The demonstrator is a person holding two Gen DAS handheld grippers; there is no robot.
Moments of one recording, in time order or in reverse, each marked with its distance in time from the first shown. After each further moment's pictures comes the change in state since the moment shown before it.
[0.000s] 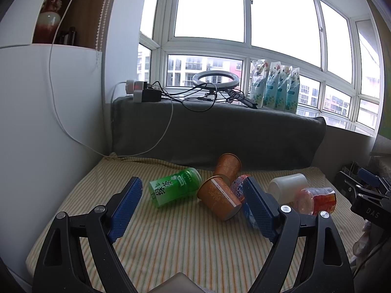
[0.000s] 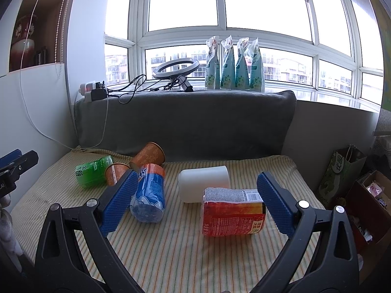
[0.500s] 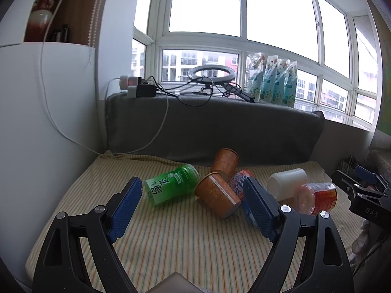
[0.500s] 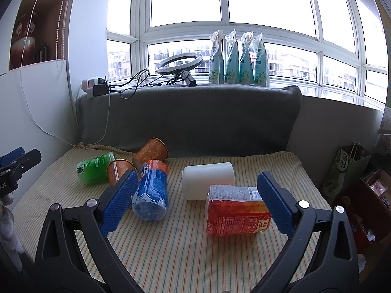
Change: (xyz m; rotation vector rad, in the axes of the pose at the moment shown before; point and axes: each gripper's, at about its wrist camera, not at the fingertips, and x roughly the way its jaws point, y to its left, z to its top) left arm 0.016 0.001 0.003 0.024 0.047 -0.029; right arm 0.008 -0.007 -0.002 -0.073 0.075 -0.002
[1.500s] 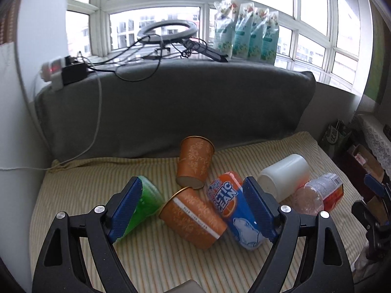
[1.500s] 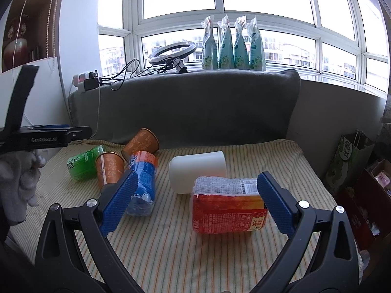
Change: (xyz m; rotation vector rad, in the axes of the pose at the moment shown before) left arm 0.138 -0.040 0.050 0.153 0.283 -0.202; right arm 0.024 -0.027 -0.007 0.067 0.006 0.021
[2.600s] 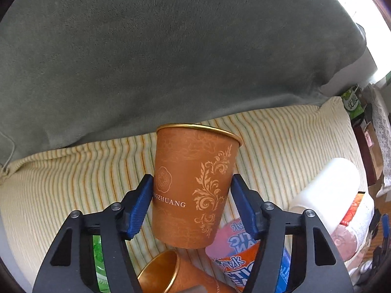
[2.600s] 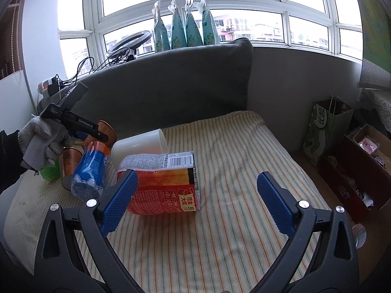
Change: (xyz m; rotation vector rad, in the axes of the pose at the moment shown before) left arm 0.179 0.001 0.034 -0.003 0.538 -0.099; right arm 0.003 -0.081 -0.025 0.161 0.093 -0.105
